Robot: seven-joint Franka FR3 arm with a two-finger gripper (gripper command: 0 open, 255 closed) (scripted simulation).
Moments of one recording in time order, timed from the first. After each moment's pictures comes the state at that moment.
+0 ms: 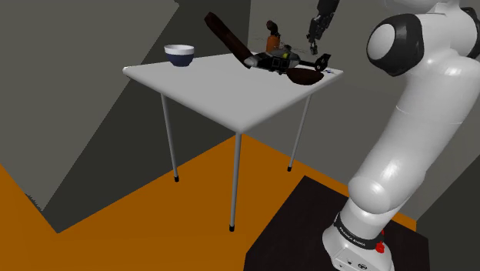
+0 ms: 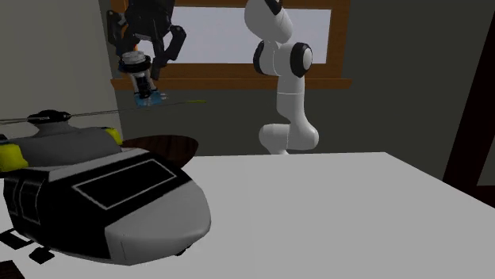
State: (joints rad) arm -0.32 0.04 -0.47 -1.25 0.00 1.61 -0.68
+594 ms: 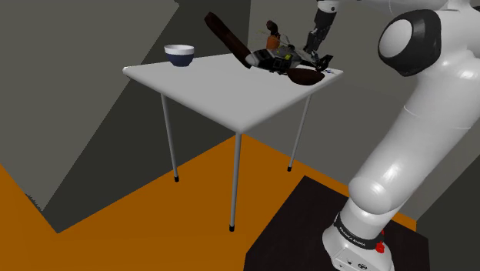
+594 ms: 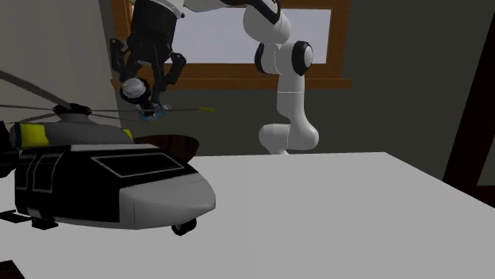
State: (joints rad) arm -0.31 -0.03 -0.45 -1.46 -0.04 1.75 -0.66
